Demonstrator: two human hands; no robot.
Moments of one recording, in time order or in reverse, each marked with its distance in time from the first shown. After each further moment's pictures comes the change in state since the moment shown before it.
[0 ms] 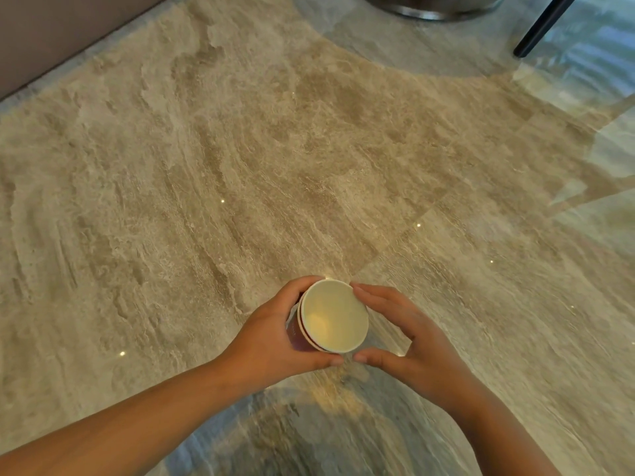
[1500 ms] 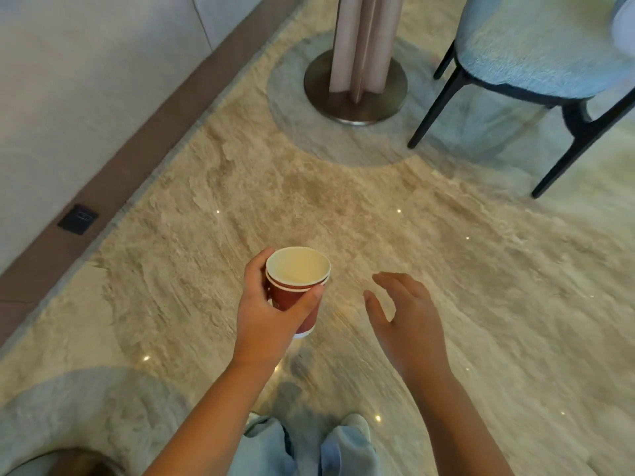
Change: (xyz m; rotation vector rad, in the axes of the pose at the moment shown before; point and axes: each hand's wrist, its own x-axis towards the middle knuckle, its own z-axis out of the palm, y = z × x) left_hand -0.127 0.441 -0.123 -0.268 0.460 -0.021; right_hand -0.068 -0.444 -0.175 -0.466 0.537 0.270
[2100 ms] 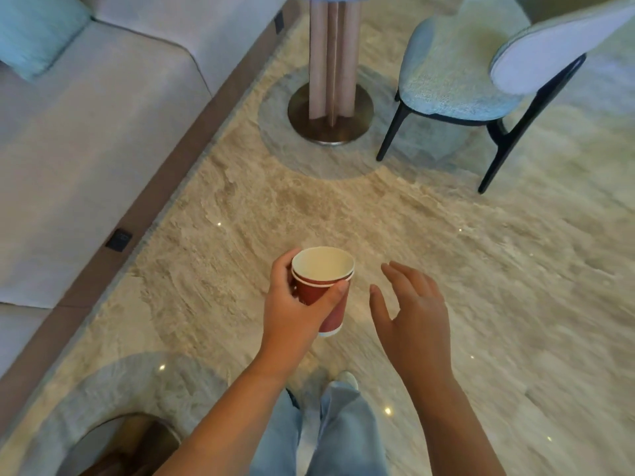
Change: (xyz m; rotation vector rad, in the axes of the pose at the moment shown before) left_hand -0.132 0.210 0.003 0.003 -0.096 -0.032; right_hand -0.090 -0.112 -0.202 -0.087 0.181 0.016
